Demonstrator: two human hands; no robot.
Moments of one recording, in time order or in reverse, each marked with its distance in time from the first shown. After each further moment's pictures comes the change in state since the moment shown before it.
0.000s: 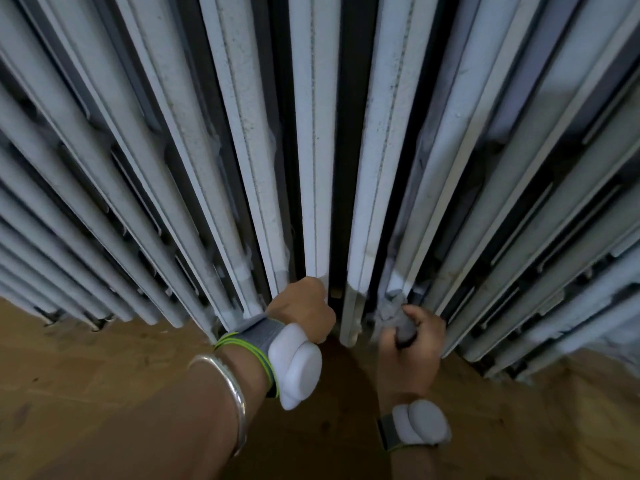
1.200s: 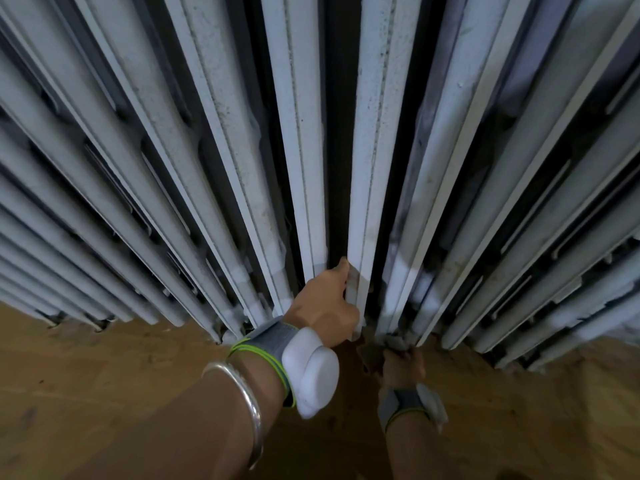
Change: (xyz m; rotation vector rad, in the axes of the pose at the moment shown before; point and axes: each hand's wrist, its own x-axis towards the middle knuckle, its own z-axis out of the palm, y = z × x) left_hand 0.018 0.004 0.022 -0.333 -0.093 0.118; right_hand -0.013 0.095 0.033 0.115 -0.166 1.030
